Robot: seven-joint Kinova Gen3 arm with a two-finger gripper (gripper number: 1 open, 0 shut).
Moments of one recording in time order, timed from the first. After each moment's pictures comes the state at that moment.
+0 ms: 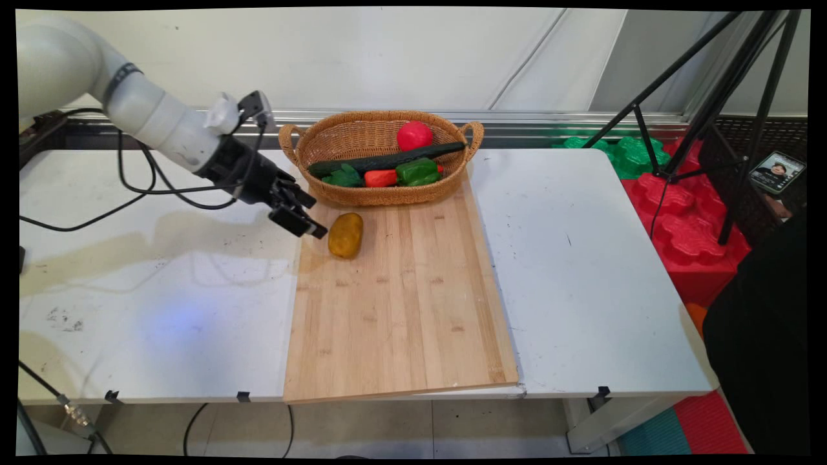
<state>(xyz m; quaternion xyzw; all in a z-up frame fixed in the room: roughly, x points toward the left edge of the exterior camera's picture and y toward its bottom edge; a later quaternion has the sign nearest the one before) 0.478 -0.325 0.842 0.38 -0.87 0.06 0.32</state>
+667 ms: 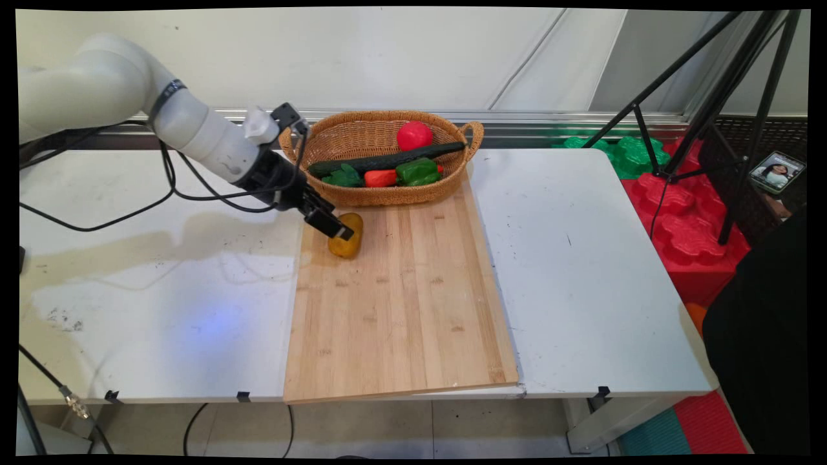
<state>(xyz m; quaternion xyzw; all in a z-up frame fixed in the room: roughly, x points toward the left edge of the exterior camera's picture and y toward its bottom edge) 0.442 -0.347 0.818 0.44 -0.84 0.06 0.31</state>
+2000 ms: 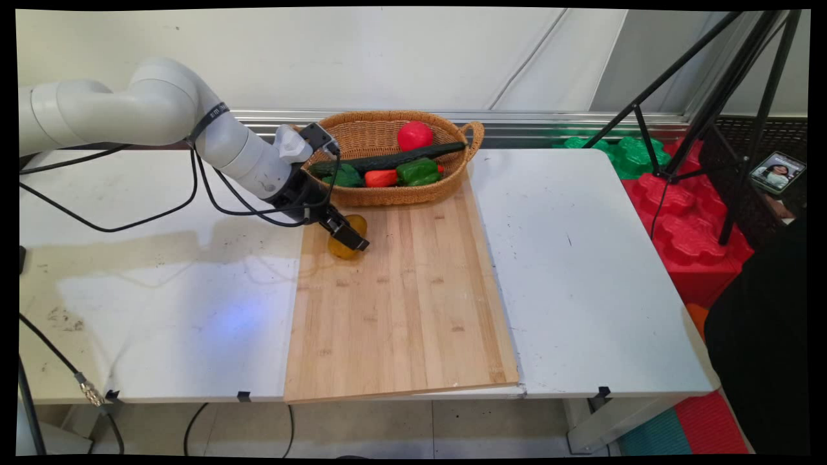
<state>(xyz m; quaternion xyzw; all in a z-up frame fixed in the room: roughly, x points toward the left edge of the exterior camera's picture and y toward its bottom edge) 0.407 -0.364 0.785 0.47 -0.84 0.07 0.27</state>
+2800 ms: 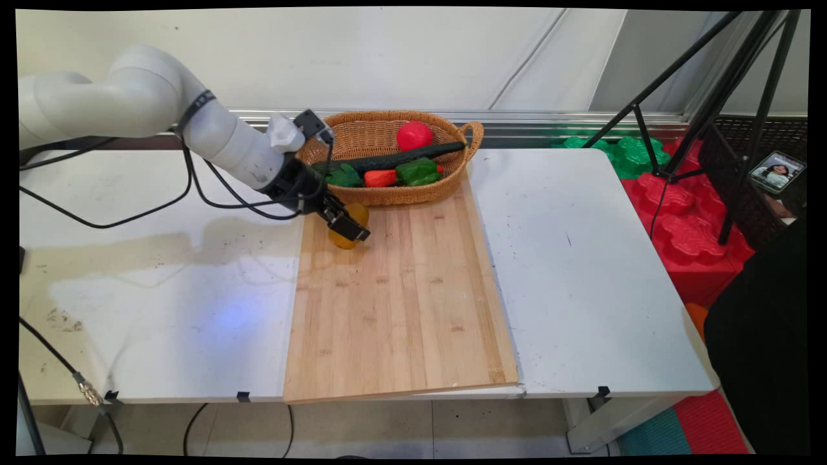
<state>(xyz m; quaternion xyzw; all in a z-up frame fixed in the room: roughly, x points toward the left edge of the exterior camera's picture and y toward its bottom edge) 0.411 -0.356 0.809 0.44 -0.84 0.09 0.30</state>
